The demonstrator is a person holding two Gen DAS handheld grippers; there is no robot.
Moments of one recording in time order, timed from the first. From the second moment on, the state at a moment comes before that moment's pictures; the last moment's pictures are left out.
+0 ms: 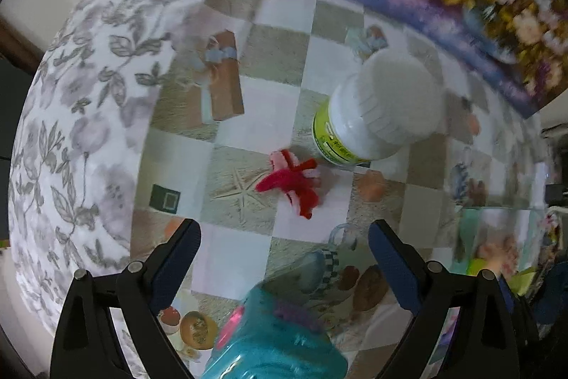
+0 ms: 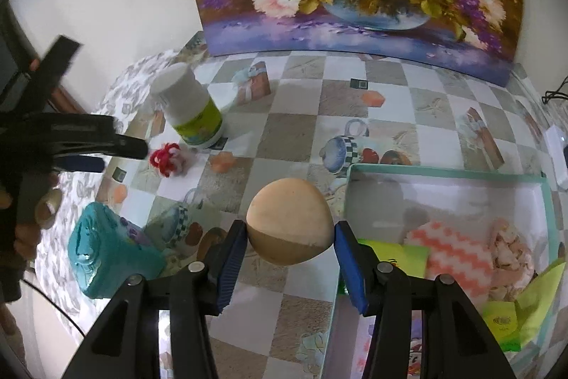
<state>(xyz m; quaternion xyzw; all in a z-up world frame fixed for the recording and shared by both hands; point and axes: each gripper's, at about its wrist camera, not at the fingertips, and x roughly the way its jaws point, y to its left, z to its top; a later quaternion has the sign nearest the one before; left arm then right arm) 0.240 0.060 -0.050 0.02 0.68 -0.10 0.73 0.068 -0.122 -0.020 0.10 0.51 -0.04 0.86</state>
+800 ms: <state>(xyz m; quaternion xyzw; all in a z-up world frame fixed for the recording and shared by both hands) 0.252 0.033 -0.082 0.02 0.69 -0.04 0.72 0.064 -0.139 -0.013 0.14 0.50 -0.03 0.85</state>
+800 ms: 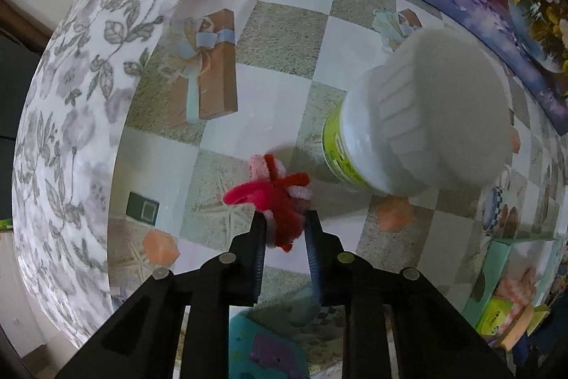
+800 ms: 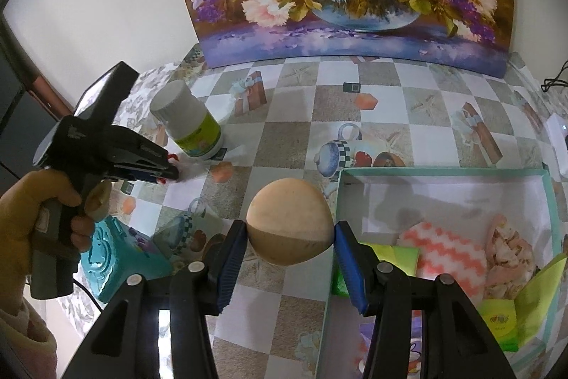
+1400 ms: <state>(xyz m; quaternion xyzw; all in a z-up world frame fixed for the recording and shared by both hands) 0.155 0.041 0.035 -0.02 0.58 -0.08 0.81 0.029 -0.150 0.029 0.14 0.46 -0.04 0.87</state>
